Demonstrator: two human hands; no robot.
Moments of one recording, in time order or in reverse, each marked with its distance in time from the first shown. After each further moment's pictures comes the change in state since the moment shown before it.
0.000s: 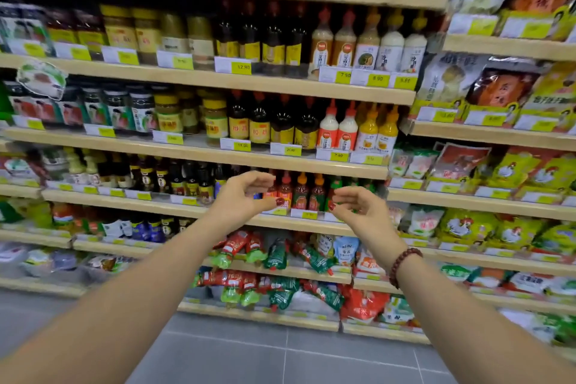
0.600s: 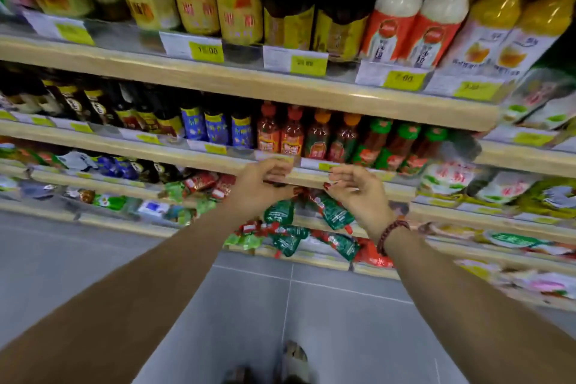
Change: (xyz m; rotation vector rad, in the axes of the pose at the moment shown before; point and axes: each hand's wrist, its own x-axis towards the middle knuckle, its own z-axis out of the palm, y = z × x) left_hand 0.150 -0.217 0.106 -0.101 -0.129 -0.363; right_hand 0.175 0.221 0.076 0.004 -0.151 0.311
